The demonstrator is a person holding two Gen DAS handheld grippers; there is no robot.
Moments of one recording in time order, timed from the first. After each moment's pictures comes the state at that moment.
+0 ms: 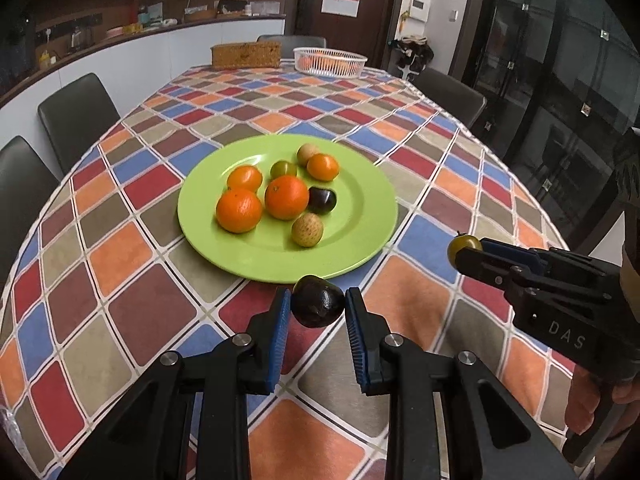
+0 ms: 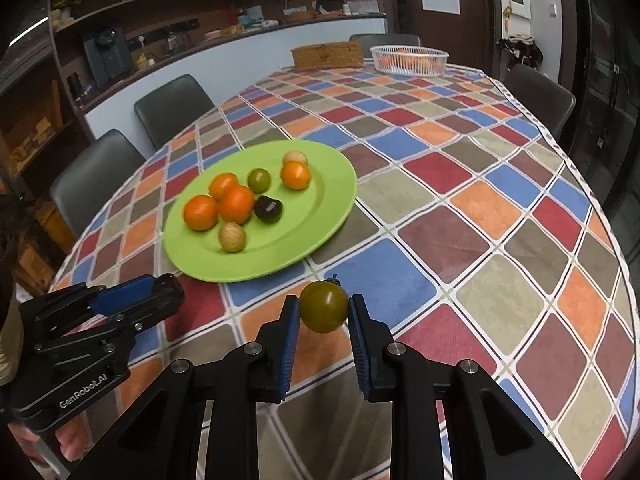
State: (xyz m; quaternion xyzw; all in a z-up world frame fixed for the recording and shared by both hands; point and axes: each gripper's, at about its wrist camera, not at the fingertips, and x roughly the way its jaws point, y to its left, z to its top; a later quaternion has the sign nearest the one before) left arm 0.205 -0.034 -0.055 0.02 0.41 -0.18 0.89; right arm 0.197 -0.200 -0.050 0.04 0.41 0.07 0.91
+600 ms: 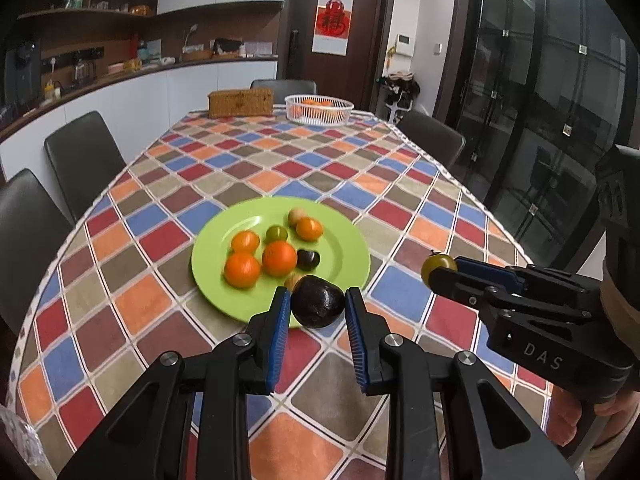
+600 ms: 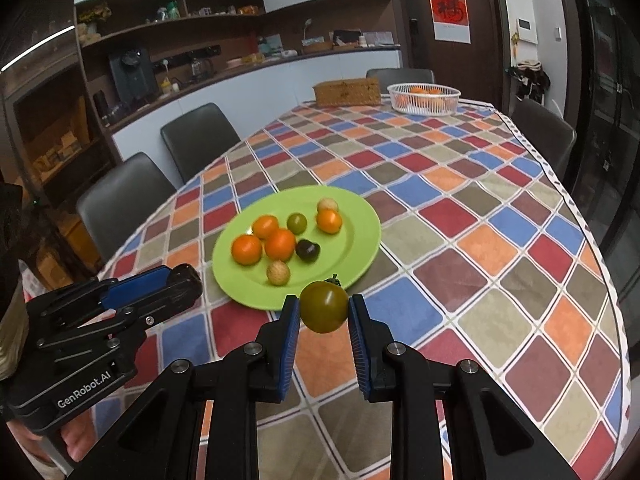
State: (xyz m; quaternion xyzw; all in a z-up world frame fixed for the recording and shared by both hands) left arm 0.184 -0.029 0.004 0.01 0.34 -0.19 0.92; right arm 0.177 -0.191 0.000 0.05 0.36 0.10 0.93
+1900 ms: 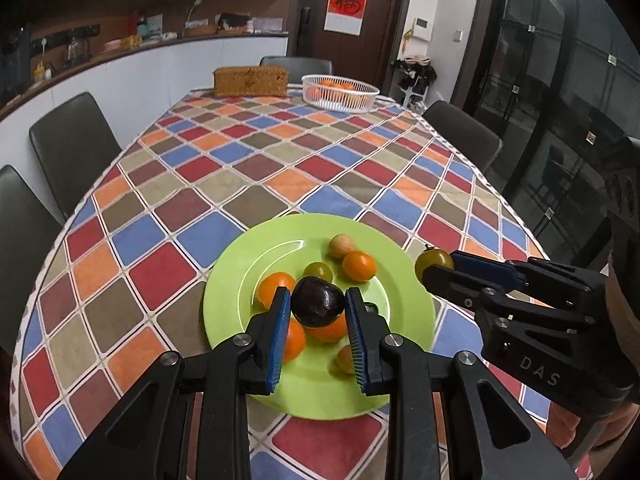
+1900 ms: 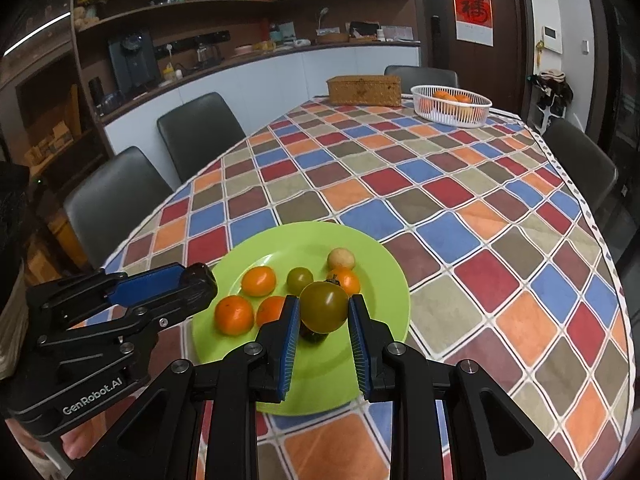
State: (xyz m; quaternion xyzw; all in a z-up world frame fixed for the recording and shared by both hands) left arm 0.306 -0.016 -0.021 0.00 0.39 -0.18 0.90; right arm 0.293 -0.161 -0.010 0.02 0.38 0.11 0.92
